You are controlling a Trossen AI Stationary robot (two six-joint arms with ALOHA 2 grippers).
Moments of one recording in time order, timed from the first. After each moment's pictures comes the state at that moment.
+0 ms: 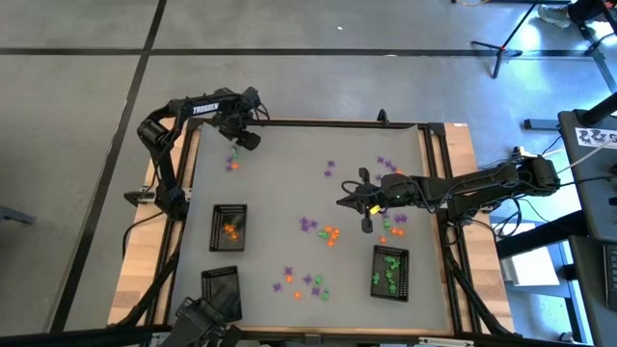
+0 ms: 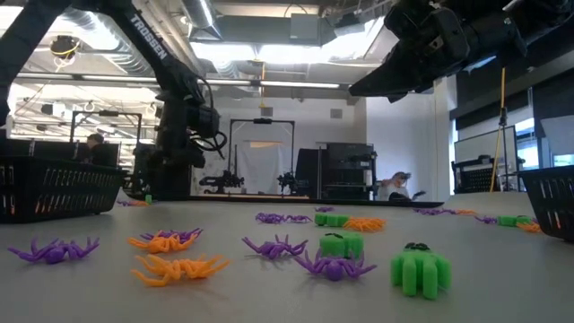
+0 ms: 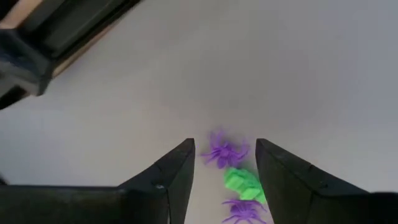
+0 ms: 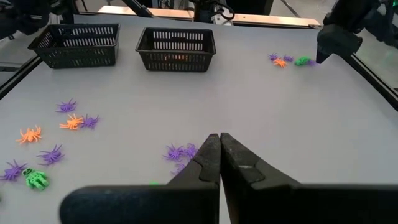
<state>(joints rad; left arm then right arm) 0.97 1.89 1.25 -0.97 -0.15 -0.10 0.04 1.24 0.57 0.29 0.01 -0.06</state>
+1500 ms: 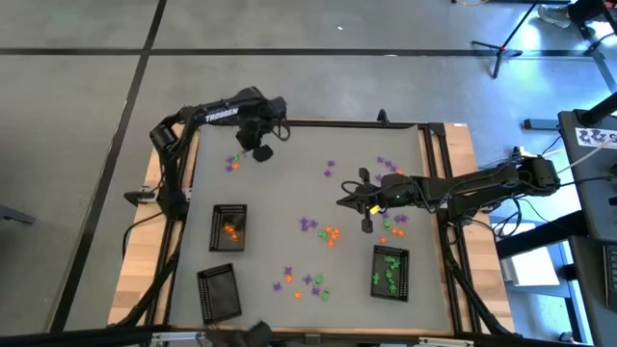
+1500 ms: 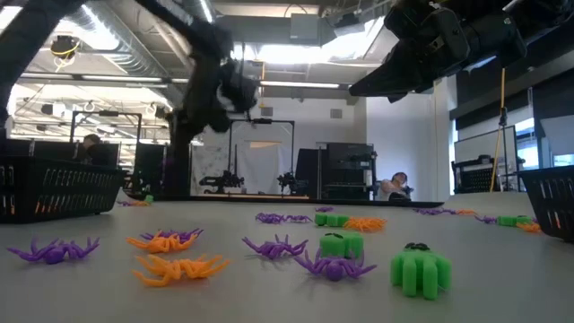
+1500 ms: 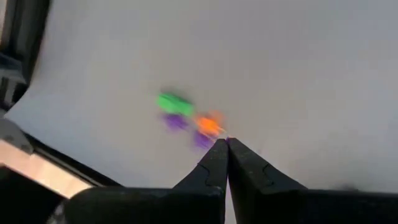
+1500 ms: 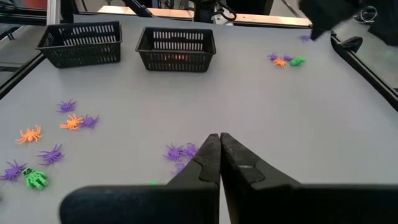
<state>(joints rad) 0.67 1.90 1.55 -1.45 -0.13 -0.10 0.04 1.24 0.57 0.29 0.01 -0.06</state>
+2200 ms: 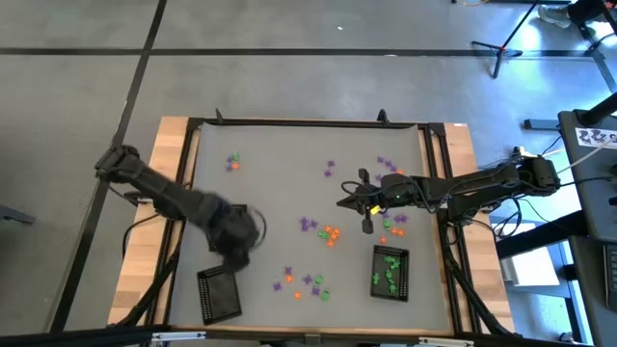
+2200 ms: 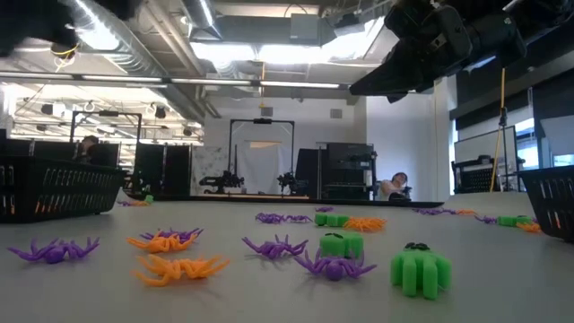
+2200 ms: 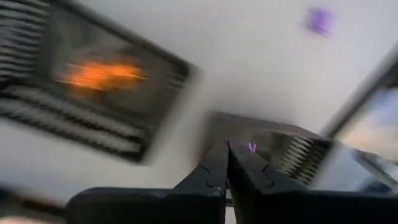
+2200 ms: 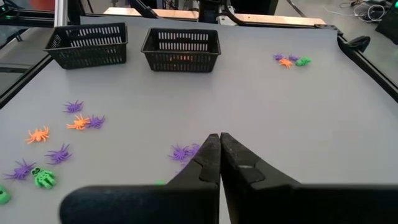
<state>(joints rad) -0.44 1.44 1.19 -1.16 0.16 -1.06 0.04 1.24 0.57 0.29 -0.01 -0.05</state>
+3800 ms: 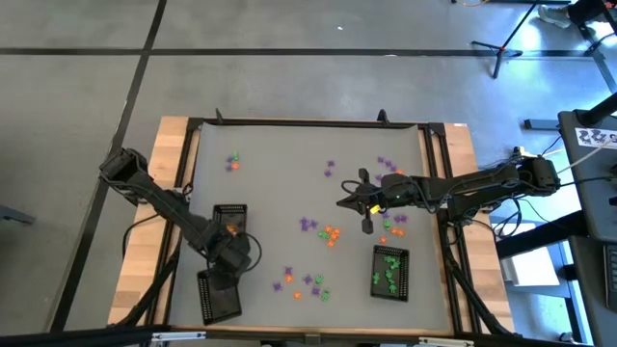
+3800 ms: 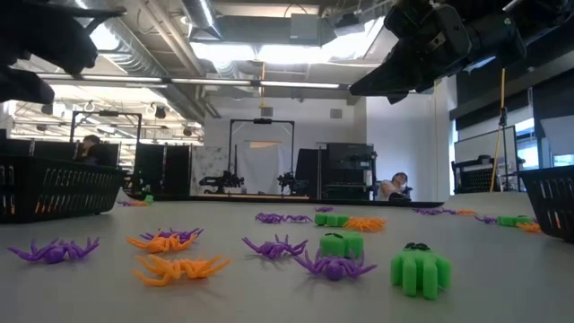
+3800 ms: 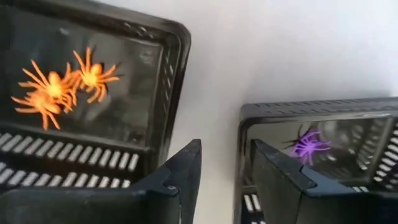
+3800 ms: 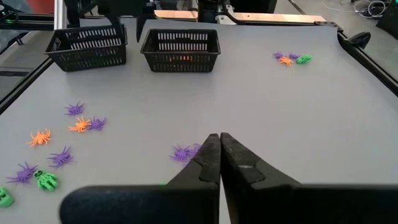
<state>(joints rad) -0.60 1.50 0.94 -0.94 0.10 -0.91 0.04 1.24 0.57 0.29 -0.01 -0.03</state>
